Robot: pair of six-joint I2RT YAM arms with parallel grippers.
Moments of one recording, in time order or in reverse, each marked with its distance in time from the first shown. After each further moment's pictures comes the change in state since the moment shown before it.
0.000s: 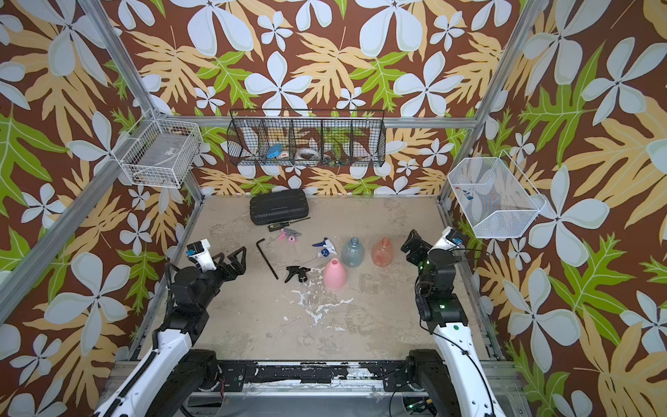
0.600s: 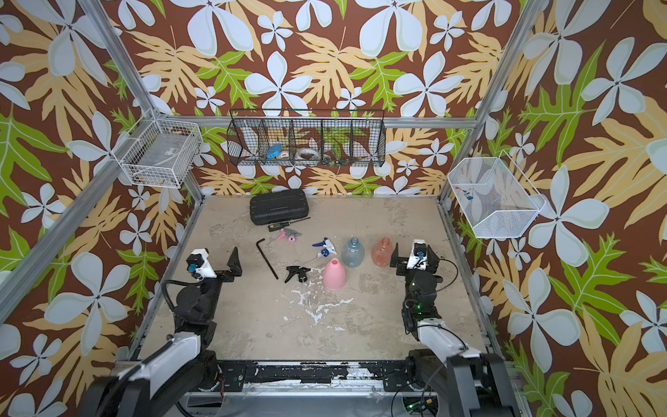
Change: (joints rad) left arm 0.001 -0.005 -0.256 0.678 -0.244 0.345; right arm 0.012 0.206 -0.406 0.874 0.066 -0.530
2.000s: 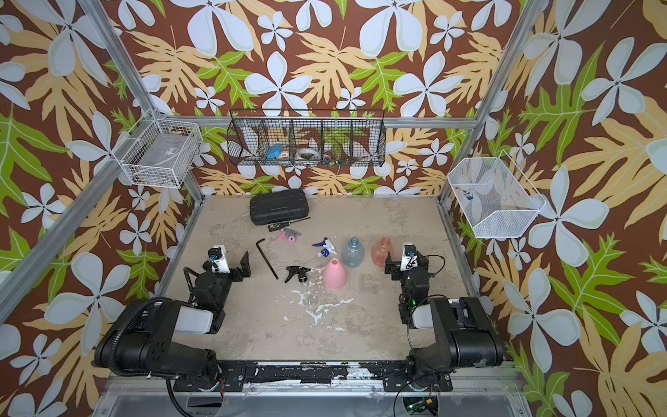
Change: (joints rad) left arm 0.006 0.672 0.067 0.279 -0.004 0.093; right arm -0.051 0.496 -0.035 0.305 -0.161 -0.035
